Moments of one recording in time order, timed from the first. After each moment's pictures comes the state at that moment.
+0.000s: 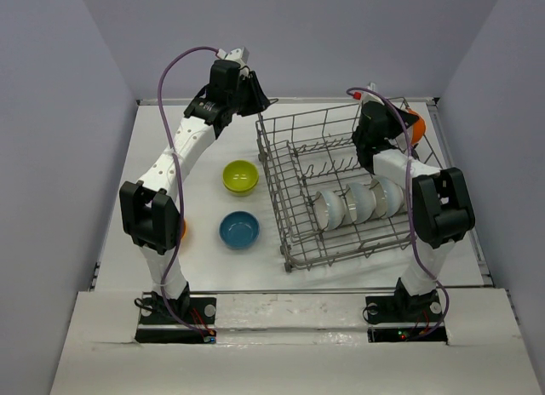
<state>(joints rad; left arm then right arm) -0.40 1.83 1.83 -0.43 0.12 -0.51 0.26 1.84 1.23 0.59 1.16 -1.18</state>
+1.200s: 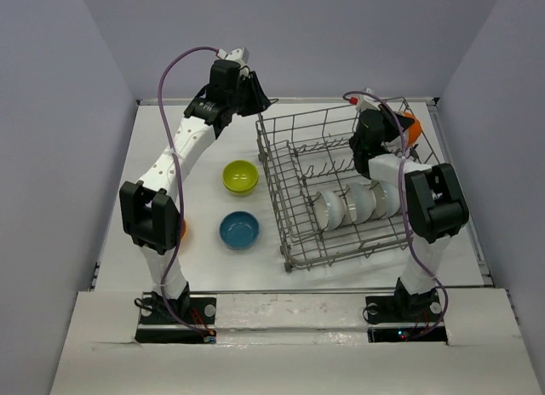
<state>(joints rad) -0.40 1.83 1.83 -0.43 0.13 -0.51 0.26 1.89 1.18 0.76 1.14 -1.22</state>
